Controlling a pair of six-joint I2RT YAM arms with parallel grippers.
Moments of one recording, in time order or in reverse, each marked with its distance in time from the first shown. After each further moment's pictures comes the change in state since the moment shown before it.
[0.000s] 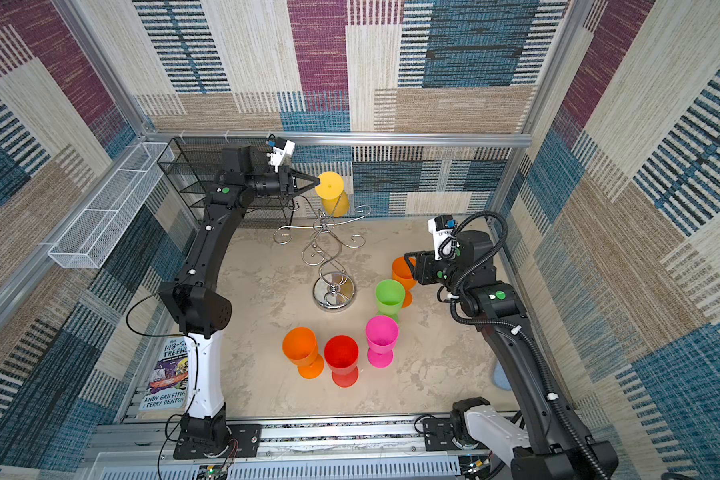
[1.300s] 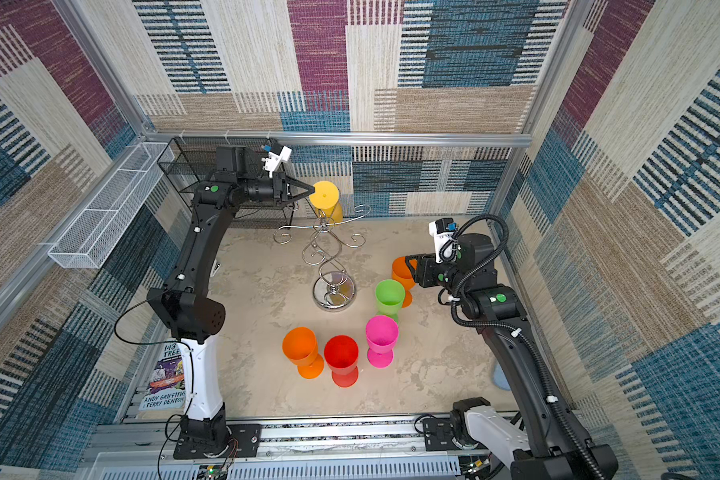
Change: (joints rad) left arm 0.024 -0.086 -0.034 -0.258 -0.005 0.182; right arm -0.013 -0.016 -0.027 0.005 -0.022 0.000
